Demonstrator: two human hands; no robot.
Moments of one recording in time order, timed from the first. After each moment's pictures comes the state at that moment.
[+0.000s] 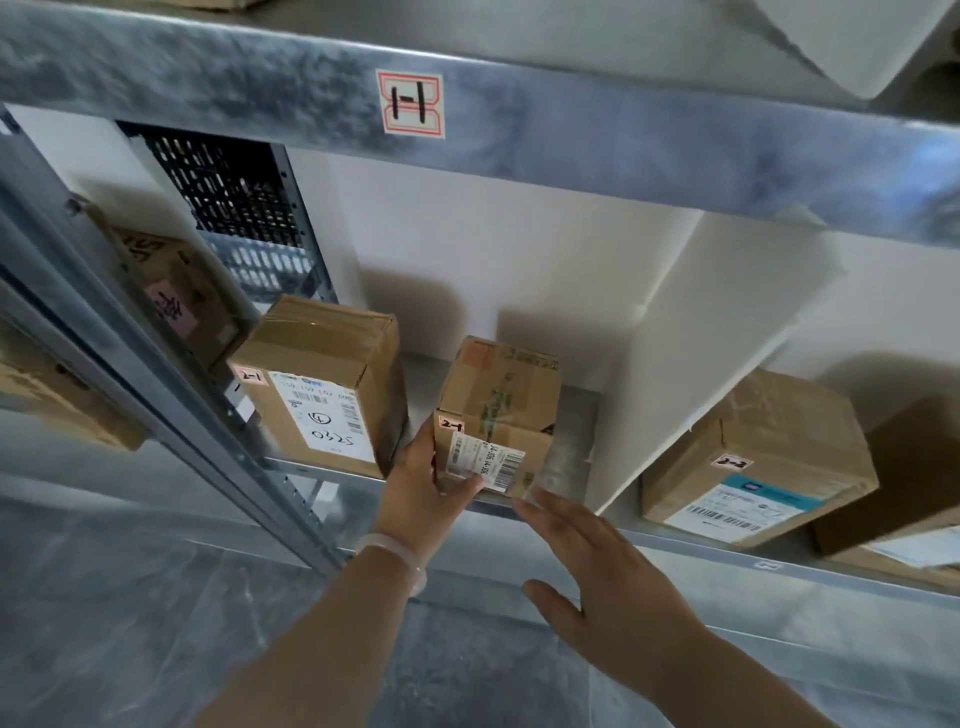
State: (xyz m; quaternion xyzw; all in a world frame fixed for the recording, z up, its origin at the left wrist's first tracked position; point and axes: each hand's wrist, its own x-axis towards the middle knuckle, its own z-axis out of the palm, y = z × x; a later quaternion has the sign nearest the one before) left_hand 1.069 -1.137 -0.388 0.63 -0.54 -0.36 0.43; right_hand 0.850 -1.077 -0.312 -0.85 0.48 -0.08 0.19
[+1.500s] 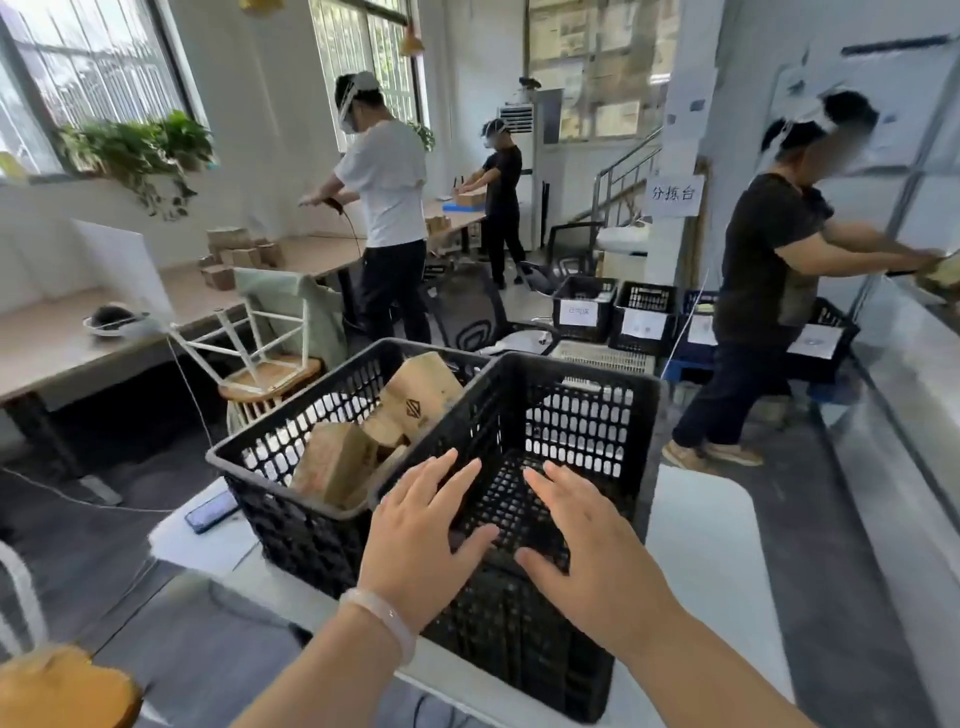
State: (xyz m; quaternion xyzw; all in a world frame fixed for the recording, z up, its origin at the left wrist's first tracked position) left_hand 0.876 -0.242 -0.199 0.95 0.04 0.26 0.15; right_hand 0.943 -0.441 -0.206 -0.88 -0.37 -0.13 0.27
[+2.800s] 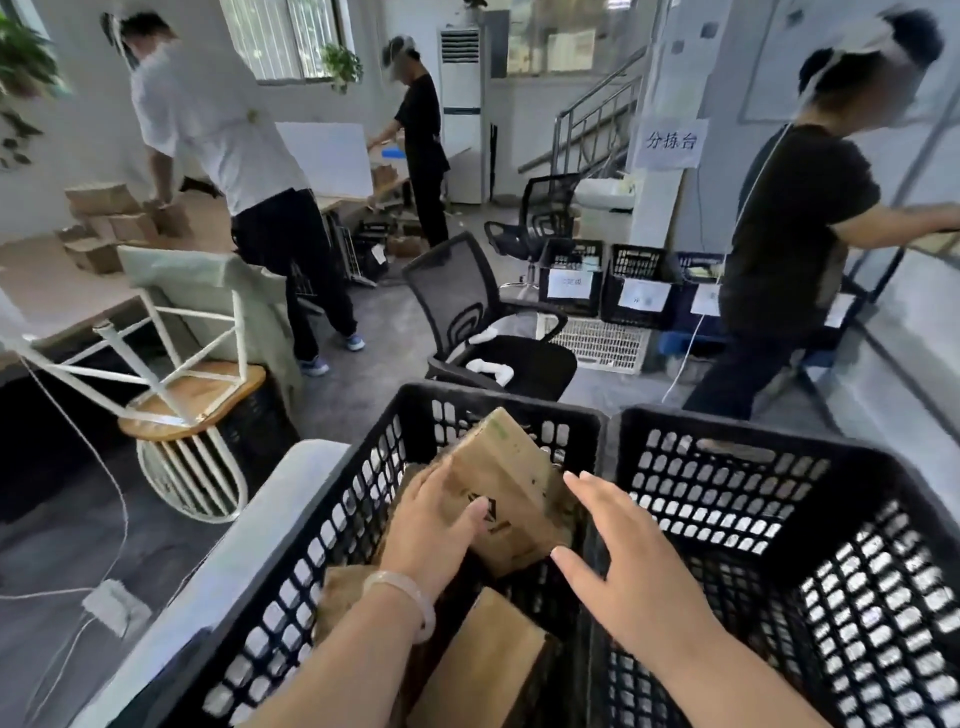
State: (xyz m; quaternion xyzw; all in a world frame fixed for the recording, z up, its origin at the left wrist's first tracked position) left_hand 1.176 0.079 -0.284 0.89 0.15 0.09 0.42; right_hand 1.162 -0.155 -0.234 -0.93 -0.22 -0.05 0.30
